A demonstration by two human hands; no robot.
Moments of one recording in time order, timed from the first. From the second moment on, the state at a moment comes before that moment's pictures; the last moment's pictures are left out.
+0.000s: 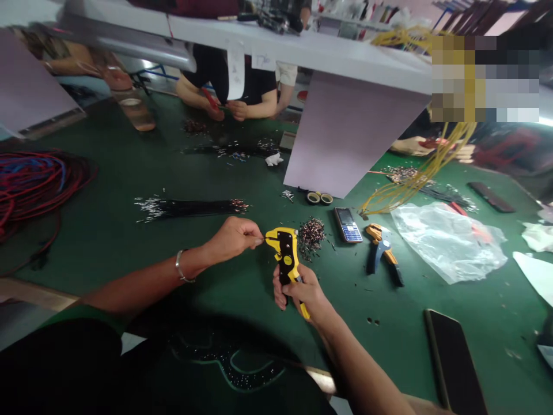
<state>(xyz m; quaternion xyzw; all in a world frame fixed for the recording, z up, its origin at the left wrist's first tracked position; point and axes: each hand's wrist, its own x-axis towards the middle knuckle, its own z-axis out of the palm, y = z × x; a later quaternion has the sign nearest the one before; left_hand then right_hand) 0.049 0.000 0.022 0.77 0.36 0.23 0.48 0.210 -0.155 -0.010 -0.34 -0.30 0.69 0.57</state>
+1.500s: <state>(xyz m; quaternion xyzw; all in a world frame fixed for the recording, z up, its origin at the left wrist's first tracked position) 0.053 -0.007 0.022 0.61 0.34 0.27 0.66 0.209 -0.154 -0.005 -0.27 -0.34 0.72 0.54</state>
